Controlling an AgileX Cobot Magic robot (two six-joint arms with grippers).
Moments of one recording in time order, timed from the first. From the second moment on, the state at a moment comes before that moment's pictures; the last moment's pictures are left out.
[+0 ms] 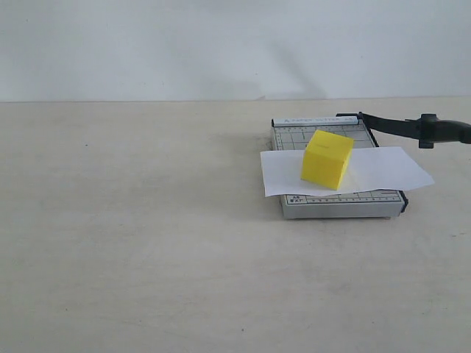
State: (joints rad) left arm -0.68 0.00 0.00 -1.74 -0.22 2.18; right arm 0.07 0.71 -0.51 0.42 0.25 -0.35
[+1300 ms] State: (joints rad) left arm -0.68 0.00 0.00 -1.74 -0.22 2.18; right arm 0.07 0.74 -0.67 0.43 0.37 -0.30
